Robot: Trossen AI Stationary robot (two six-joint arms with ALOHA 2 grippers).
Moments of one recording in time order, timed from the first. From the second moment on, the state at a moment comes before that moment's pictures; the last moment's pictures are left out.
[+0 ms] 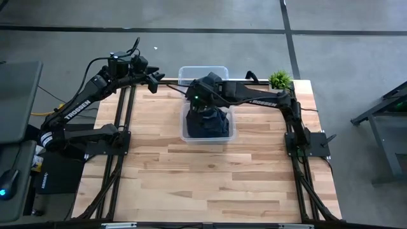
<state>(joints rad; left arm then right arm) 0.81 0.95 1.05 -0.47 0.14 -0.08 -0.12 2.08 2.23 -1.01 0.31 0.13</state>
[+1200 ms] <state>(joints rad) 0.80 0.77 1.03 -0.75 0.28 -0.08 -0.15 1.95 2.23 -1.36 0.16 0.04</state>
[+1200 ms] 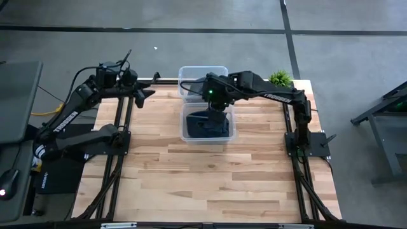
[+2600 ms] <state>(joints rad) 0.36 0.50 0.38 0.03 0.15 -0.47 -0.15 1.00 0.77 -0.30 0.08 0.46</state>
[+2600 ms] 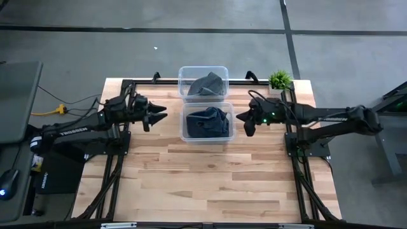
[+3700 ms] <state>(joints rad) 0.35 0.18 0.05 0.27 -0.01 -0.69 -0.13 0.48 0.06 0.59 0.29 0.65</state>
